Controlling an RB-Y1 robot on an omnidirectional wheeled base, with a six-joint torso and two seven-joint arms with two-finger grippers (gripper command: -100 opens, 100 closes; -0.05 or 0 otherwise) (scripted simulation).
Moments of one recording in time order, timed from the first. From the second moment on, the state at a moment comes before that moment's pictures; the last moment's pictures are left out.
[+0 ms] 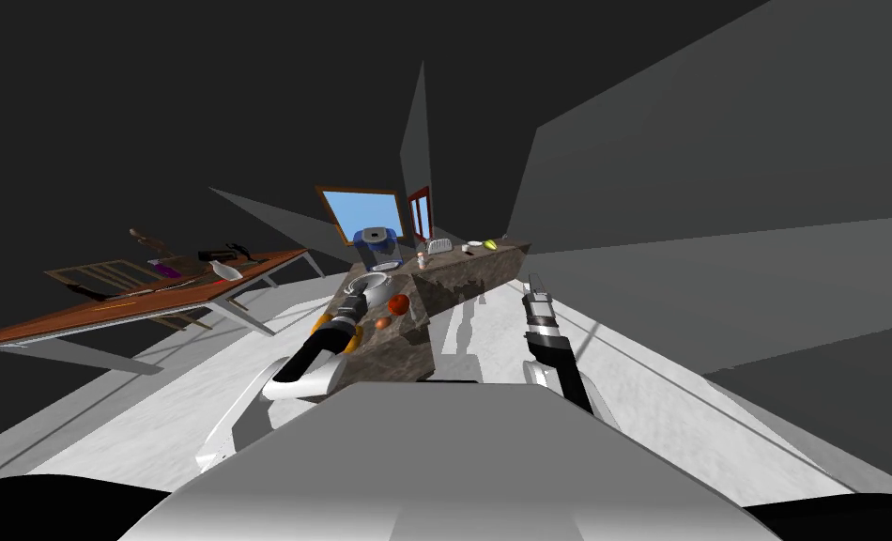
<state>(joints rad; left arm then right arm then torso) 0.47 0.31 0.15 -2.36 -0.01 0.41 0.13 0.50 -0.03 -0.06 -2.24 0.11 -0.40 0.17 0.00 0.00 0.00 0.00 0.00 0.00</state>
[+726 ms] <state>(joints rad) 0.47 0.34 0.19 -2.37 0.02 0.61 0.14 0.50 -0.03 -0.06 -2.24 0.11 -0.40 0.17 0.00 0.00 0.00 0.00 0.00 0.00</state>
